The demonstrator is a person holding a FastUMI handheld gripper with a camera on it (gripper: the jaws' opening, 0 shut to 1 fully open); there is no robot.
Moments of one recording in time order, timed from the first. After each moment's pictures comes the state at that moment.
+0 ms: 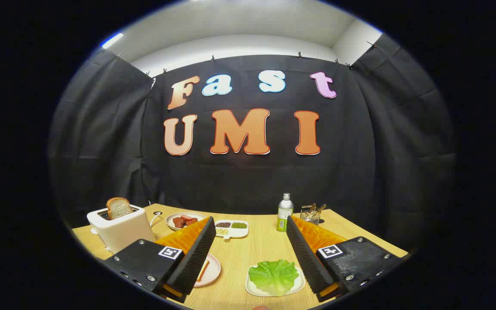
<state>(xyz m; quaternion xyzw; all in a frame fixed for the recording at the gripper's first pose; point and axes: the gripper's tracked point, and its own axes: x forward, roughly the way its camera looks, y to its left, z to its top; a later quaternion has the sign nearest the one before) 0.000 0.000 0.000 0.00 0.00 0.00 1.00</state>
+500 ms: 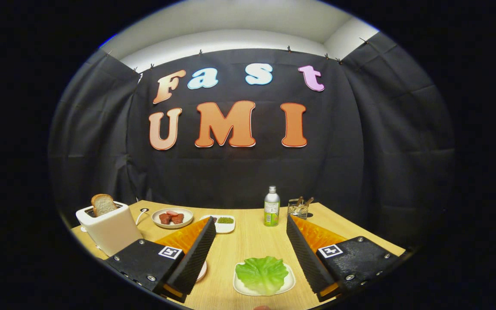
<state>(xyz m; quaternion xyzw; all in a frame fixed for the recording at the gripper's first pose) 0.007 -0.030 -0.003 -0.01 0.01 -0.04 1.00</state>
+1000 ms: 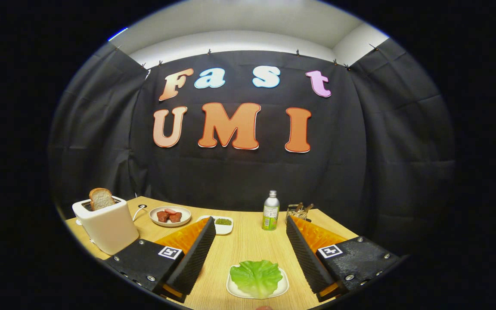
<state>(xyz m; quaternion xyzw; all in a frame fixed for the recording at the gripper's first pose) 0.017 -0.025 -0.013 -0.03 0.02 -0.02 1.00</state>
